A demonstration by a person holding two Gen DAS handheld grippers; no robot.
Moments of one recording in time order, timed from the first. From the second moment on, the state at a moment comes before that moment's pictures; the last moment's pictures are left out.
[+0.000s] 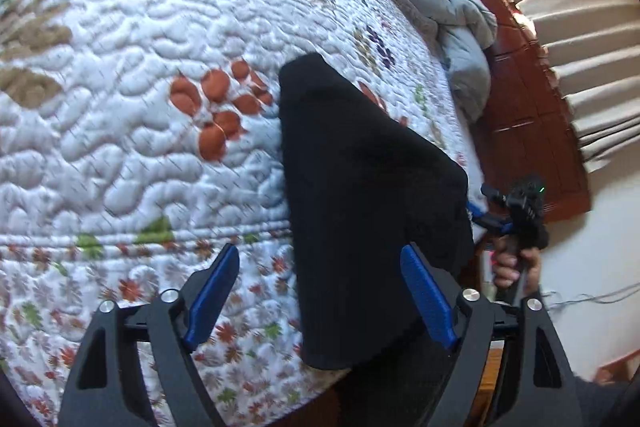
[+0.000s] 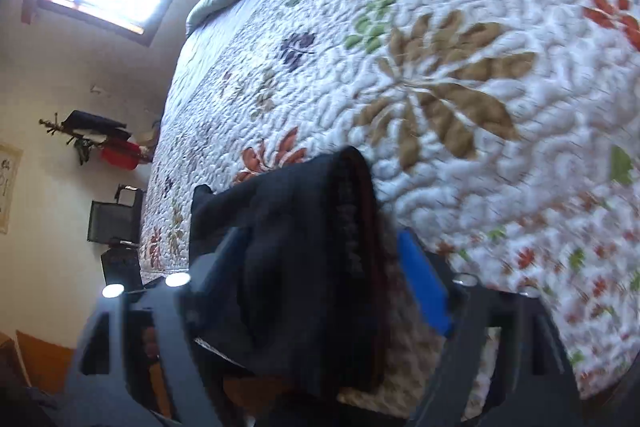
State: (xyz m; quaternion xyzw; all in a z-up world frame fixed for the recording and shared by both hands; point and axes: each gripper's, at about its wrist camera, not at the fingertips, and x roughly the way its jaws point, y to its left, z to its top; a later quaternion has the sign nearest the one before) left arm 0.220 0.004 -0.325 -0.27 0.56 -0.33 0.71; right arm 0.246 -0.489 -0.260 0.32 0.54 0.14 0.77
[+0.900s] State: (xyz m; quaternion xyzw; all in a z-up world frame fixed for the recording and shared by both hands) left arm 0.258 -0.041 -0.365 -0.33 0.62 -0.34 0.62; right arm 0.253 -0.447 -0.317 0.35 0.62 0.23 0.67
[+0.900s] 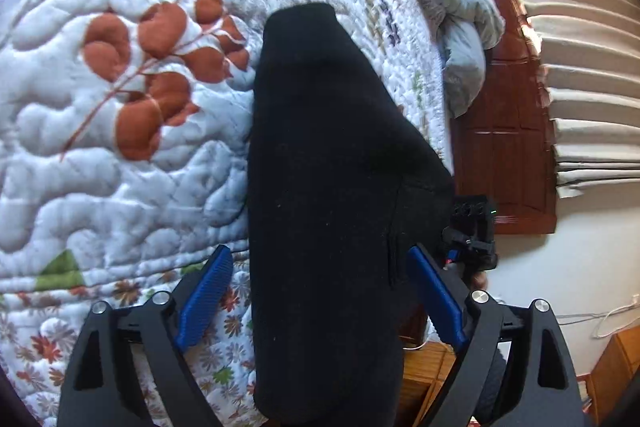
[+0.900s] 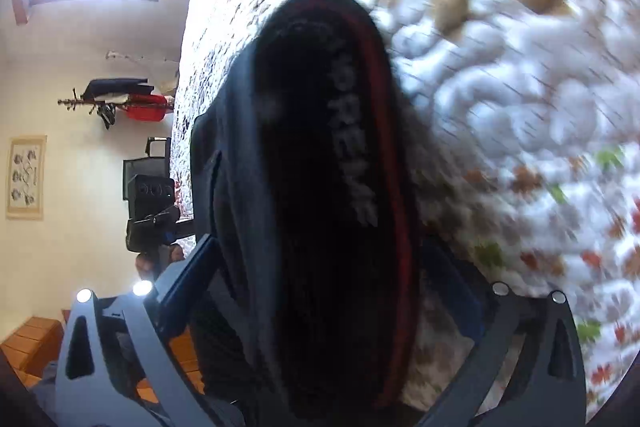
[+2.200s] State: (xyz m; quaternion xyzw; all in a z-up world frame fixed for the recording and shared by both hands) left arm 0.309 0.135 -0.248 -0.29 0.51 -0.26 0.77; right arm 0.359 -0.282 -0.228 0.23 0.56 0.32 0.73
